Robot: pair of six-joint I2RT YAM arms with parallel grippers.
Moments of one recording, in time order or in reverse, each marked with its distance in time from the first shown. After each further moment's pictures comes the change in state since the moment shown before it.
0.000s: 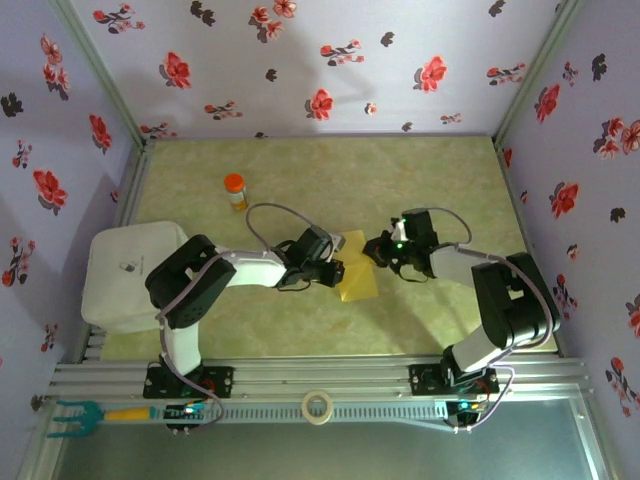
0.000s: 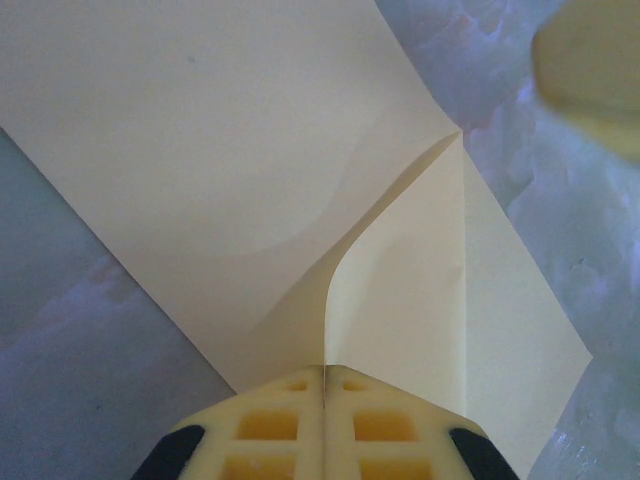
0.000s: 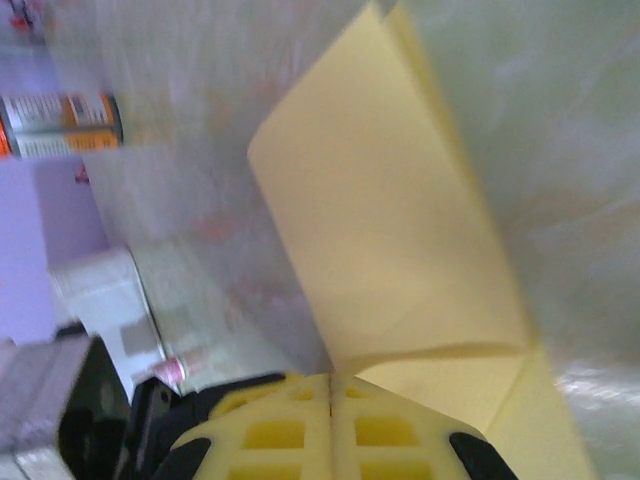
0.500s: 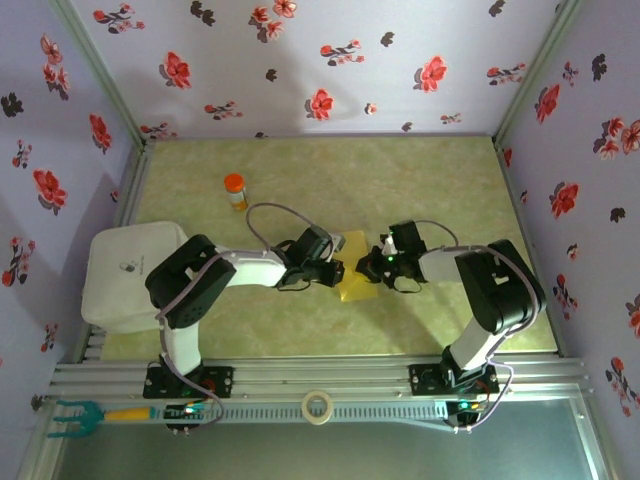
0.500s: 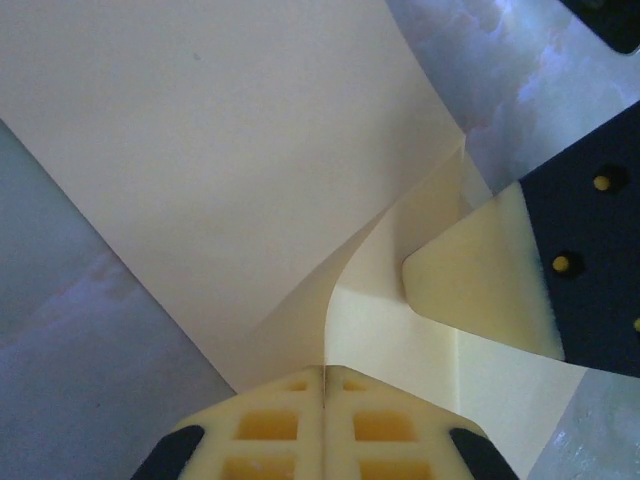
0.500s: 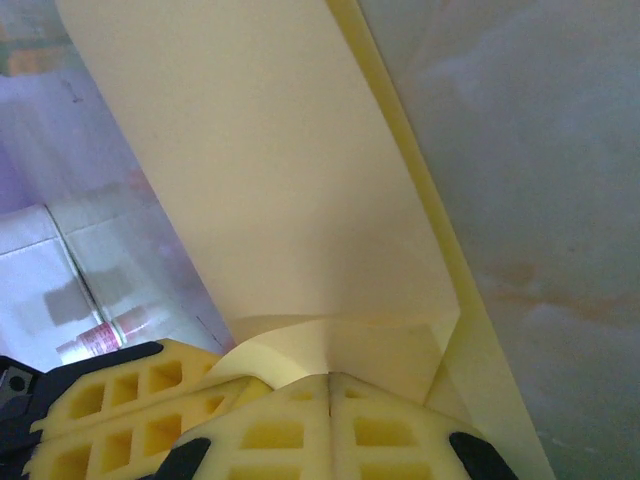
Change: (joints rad) left arm 0.000 0.000 0.004 -0.010 0.004 0.000; right arm 0.054 0.110 -0.040 0.024 -0.006 -0.003
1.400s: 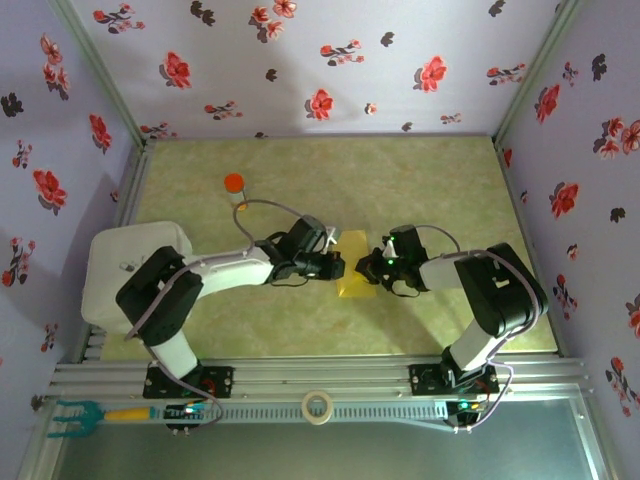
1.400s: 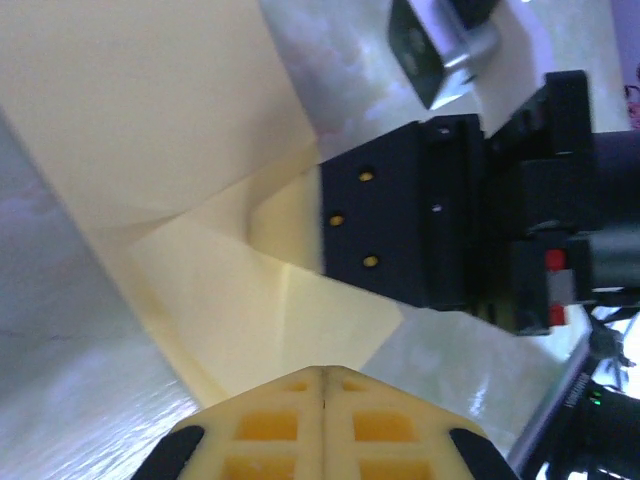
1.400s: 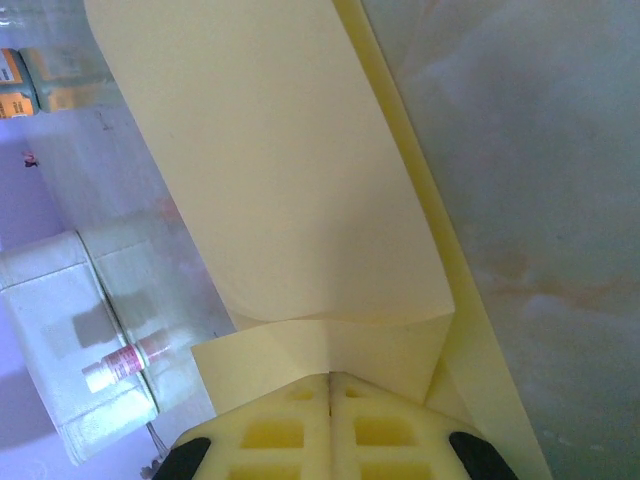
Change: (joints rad) left arm -0.001 -0.165 0.032 -0.140 0.132 -0.184; right arm 0.016 -0.021 -0.072 0.153 0.048 0.105
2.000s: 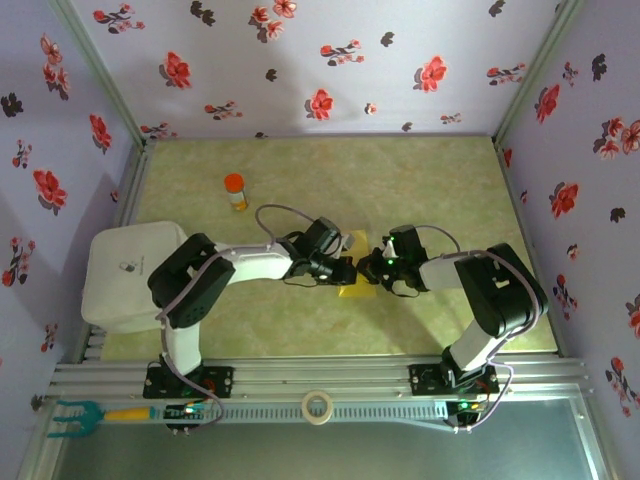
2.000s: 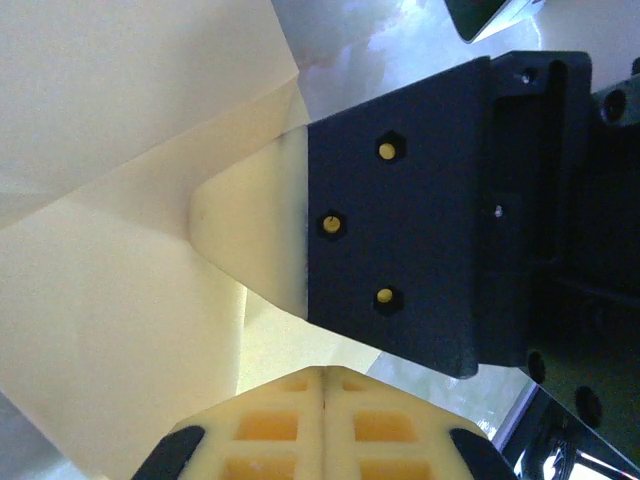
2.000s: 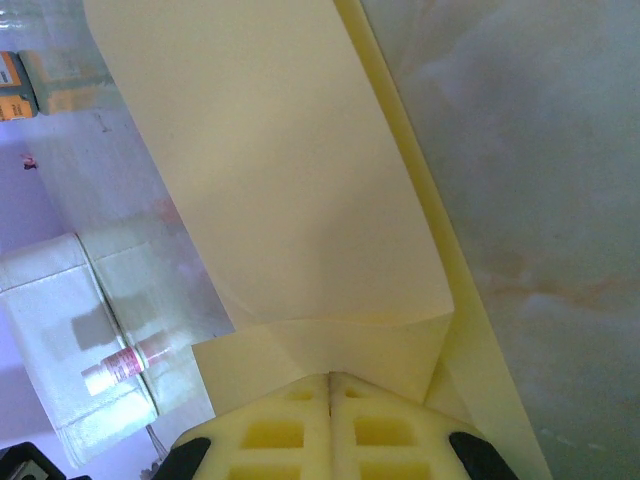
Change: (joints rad) left arm -0.015 0.180 0.094 0.000 0.121 -0.058; right arm 0.002 -0.002 0.000 -0.003 0.005 0.003
